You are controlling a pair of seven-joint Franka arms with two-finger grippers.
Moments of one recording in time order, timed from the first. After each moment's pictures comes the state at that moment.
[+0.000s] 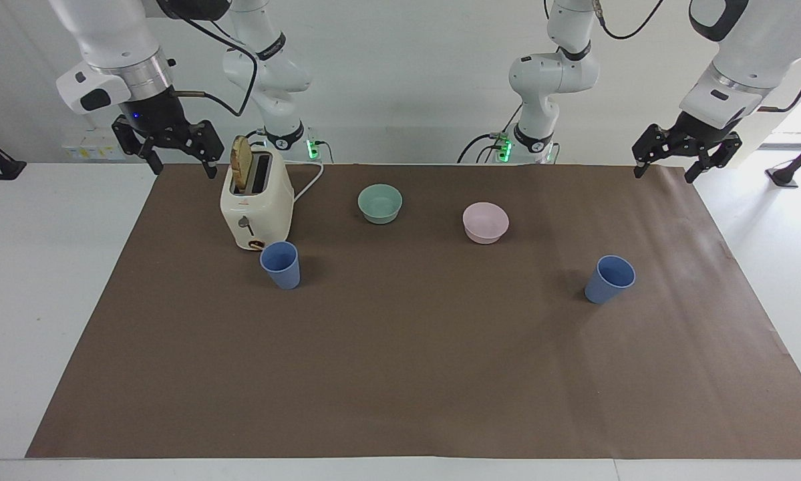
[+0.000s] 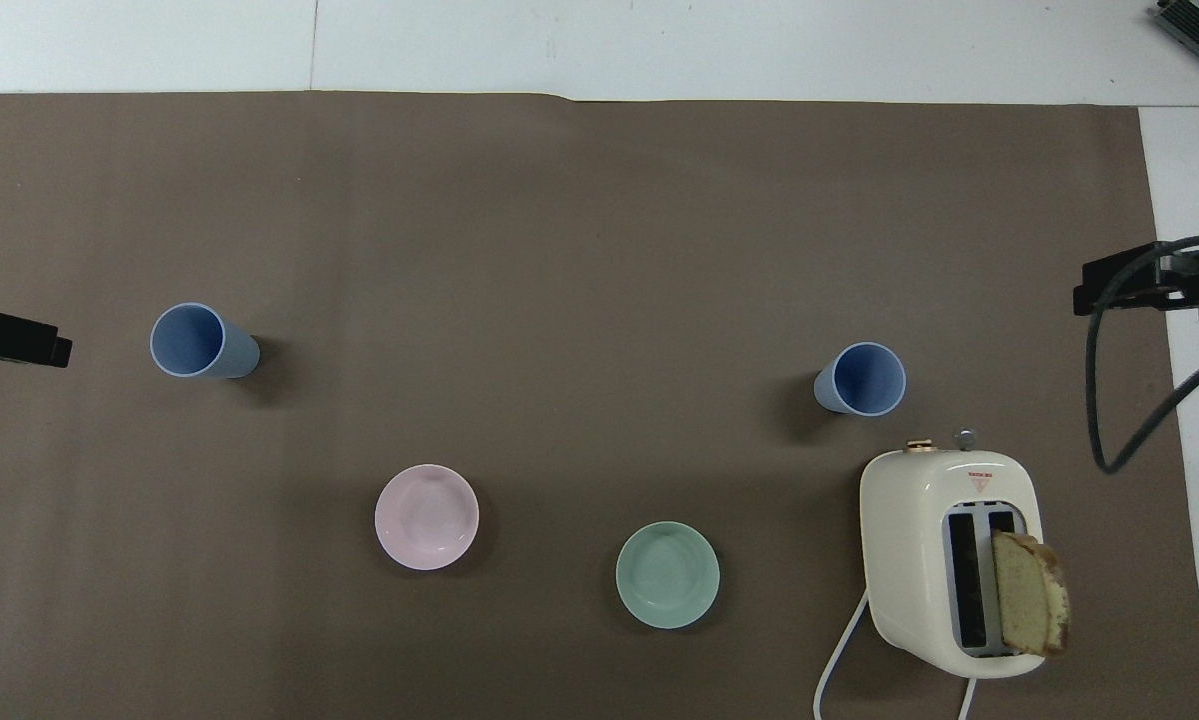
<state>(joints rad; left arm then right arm) 0.02 -0.05 -0.02 -1.60 -0.02 1.55 0.17 -0.20 0.05 0.22 -1.42 -0.04 1.50 0.11</state>
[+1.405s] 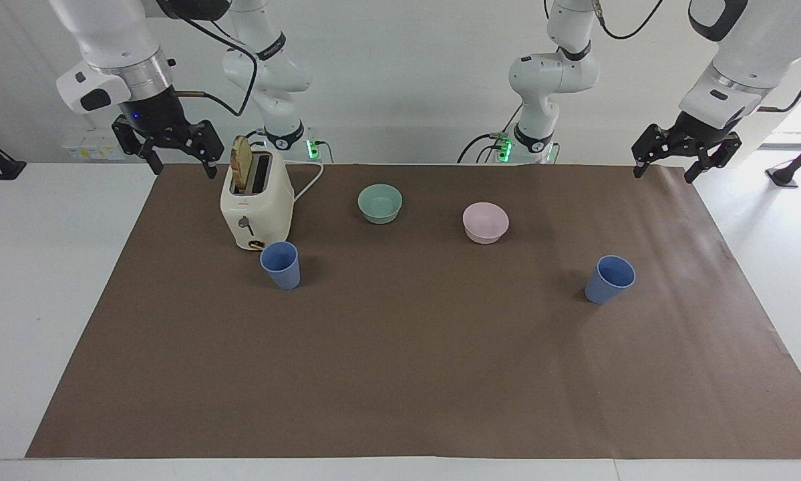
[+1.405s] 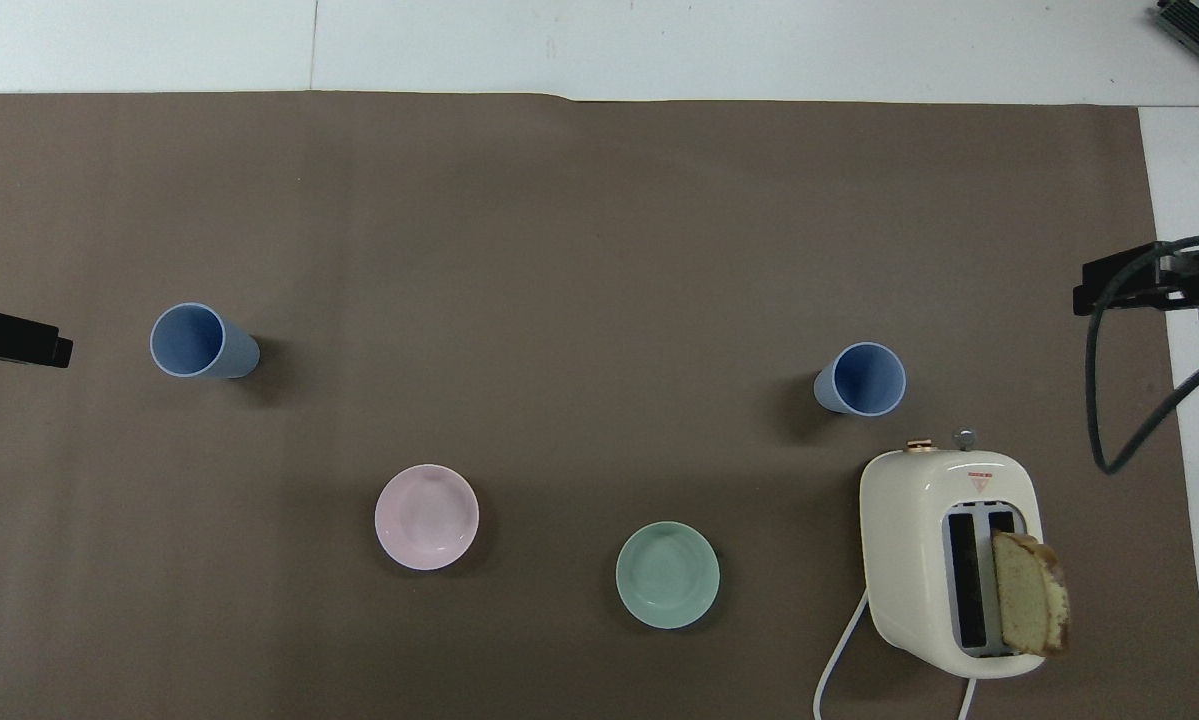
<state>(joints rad) 0.02 -0.05 -0.02 -1.60 -0.02 1.55 0.18 -0.20 0.05 0.22 -1.42 -0.04 1.50 0.11</state>
